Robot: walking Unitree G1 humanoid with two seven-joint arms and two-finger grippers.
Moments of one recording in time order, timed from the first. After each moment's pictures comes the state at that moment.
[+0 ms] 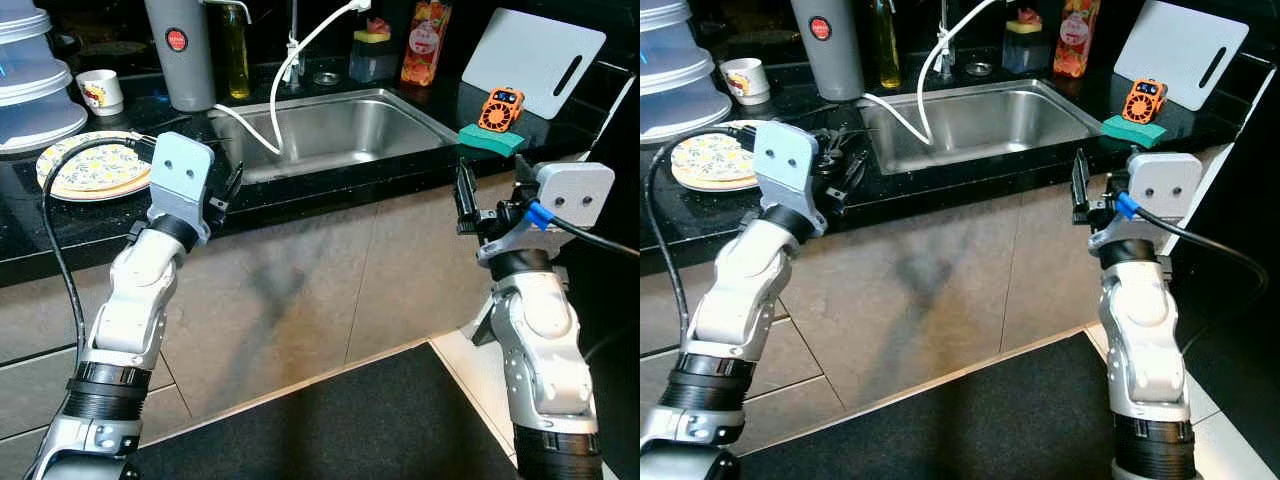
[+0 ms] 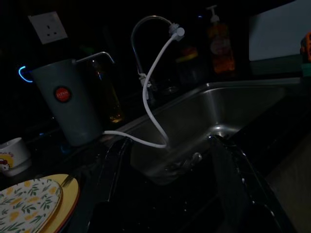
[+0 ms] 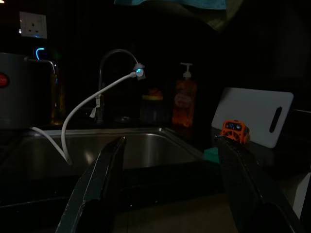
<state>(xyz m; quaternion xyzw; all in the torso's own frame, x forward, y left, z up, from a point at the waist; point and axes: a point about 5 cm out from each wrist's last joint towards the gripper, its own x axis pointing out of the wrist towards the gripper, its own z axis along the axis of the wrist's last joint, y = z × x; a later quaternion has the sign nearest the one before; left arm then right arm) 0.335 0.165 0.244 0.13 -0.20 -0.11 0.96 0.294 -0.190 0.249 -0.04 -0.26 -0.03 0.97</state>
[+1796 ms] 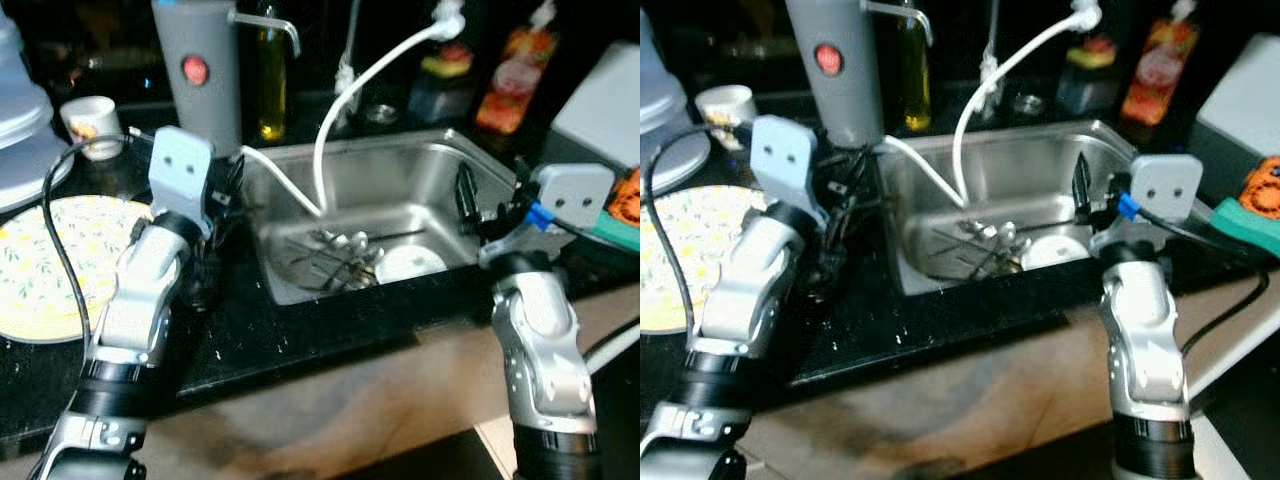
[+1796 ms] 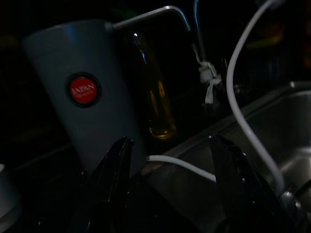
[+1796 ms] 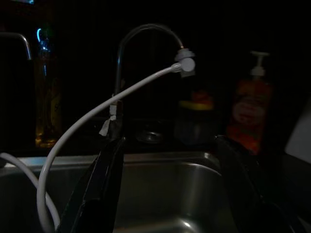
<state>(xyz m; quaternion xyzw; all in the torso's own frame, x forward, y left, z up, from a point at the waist) 0.332 0.160 0.249 0.14 -0.21 -0.13 0.96 0.293 -0.193 0.247 -0.04 -0.26 -0.04 0.97</state>
